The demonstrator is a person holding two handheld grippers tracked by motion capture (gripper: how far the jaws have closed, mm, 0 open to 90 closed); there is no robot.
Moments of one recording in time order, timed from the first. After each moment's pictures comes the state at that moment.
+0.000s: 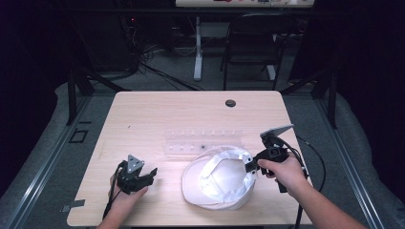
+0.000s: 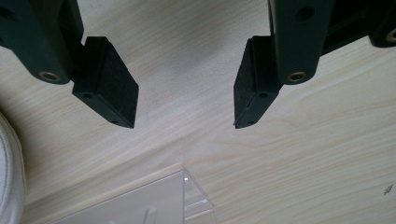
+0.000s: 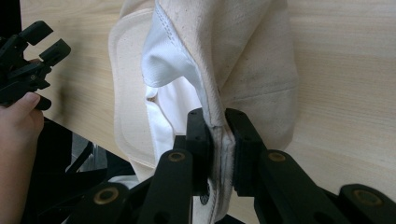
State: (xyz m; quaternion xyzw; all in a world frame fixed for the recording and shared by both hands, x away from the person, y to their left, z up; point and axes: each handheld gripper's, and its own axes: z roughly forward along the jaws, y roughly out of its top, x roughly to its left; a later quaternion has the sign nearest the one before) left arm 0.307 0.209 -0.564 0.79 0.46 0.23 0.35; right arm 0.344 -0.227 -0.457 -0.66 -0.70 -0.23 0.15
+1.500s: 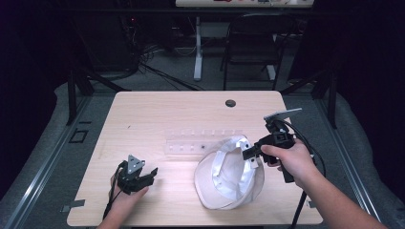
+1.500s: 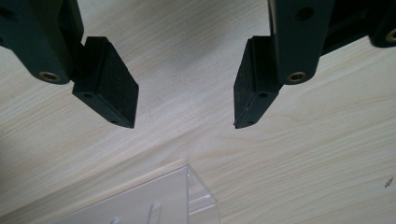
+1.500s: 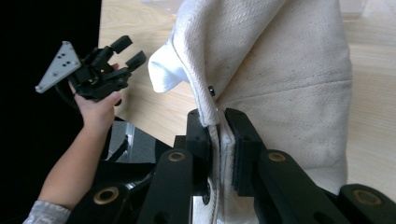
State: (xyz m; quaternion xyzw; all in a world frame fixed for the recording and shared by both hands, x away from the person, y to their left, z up) left arm 0.306 0.208 -0.564 0.79 0.45 0.23 0.35; right arm 0.341 -0.222 -0.391 -0.63 -0.69 -0.28 0.19
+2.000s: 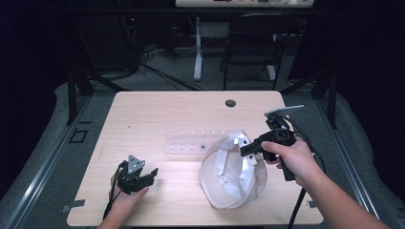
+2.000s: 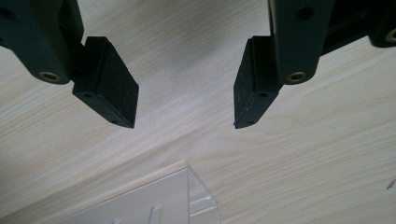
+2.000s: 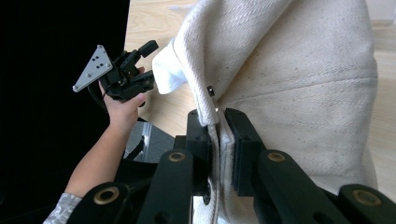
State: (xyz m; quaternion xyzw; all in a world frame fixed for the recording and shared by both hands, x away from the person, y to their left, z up) left arm 0.306 0.207 -0.564 0.79 0.45 0.23 0.35; right arm 0.339 -0.220 -0.375 -0.62 -0.69 -0.30 0.21
